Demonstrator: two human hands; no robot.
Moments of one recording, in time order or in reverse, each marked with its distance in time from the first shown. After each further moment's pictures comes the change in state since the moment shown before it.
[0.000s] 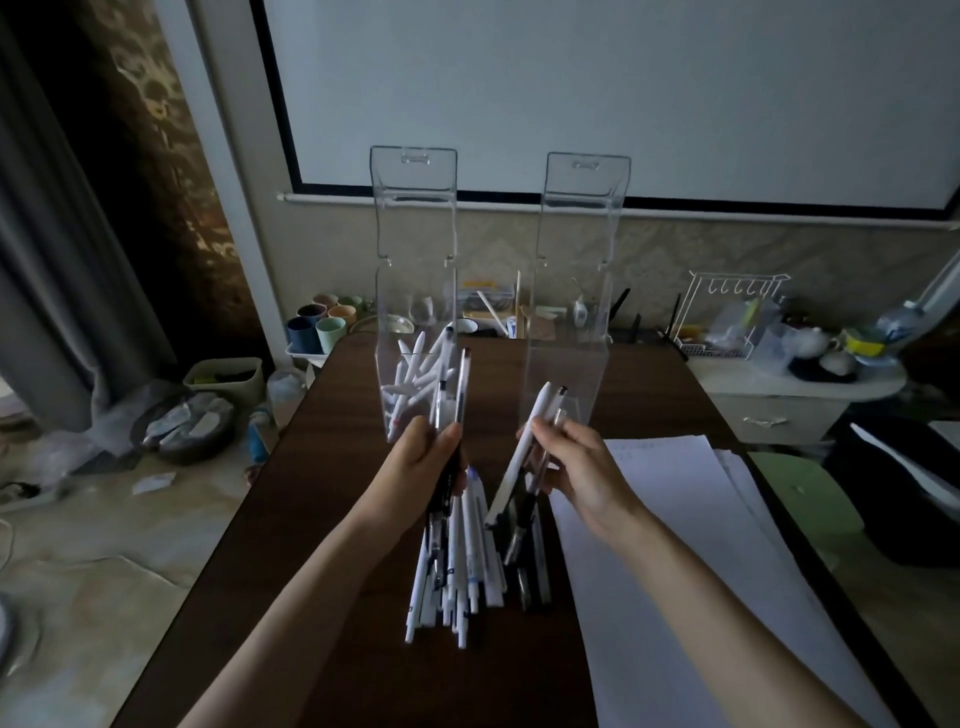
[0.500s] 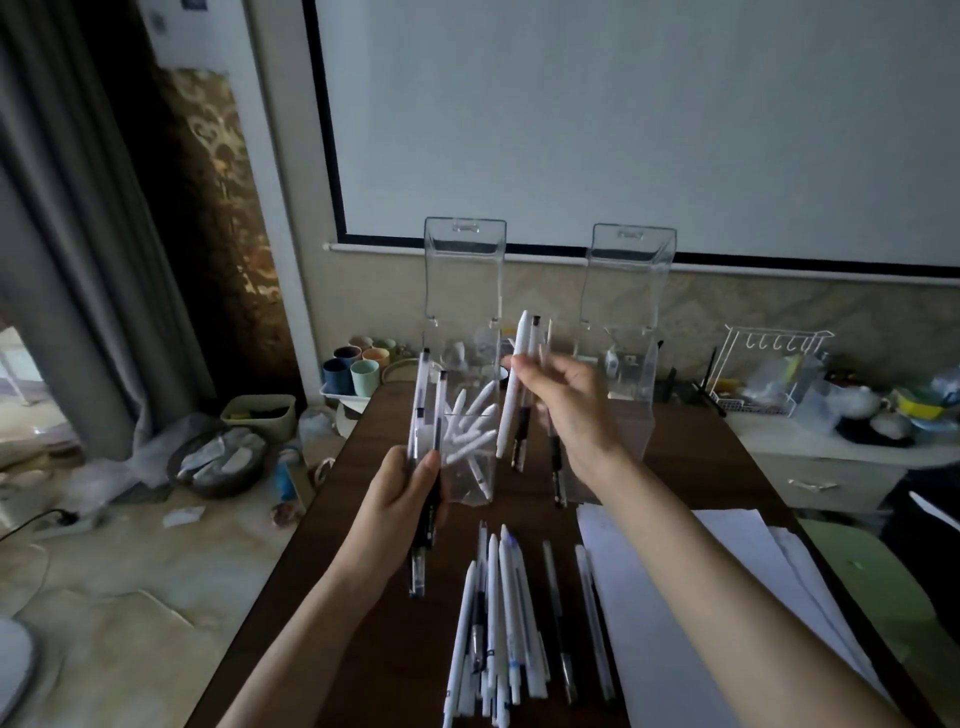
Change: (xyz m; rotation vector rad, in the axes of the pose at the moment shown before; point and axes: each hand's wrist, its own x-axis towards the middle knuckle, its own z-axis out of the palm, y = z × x) left_hand 0.001 0.019 -0.044 -0.033 0.154 0.104; right_hand 0.073 -0.080 0.056 -0.119 0.106 -0.383
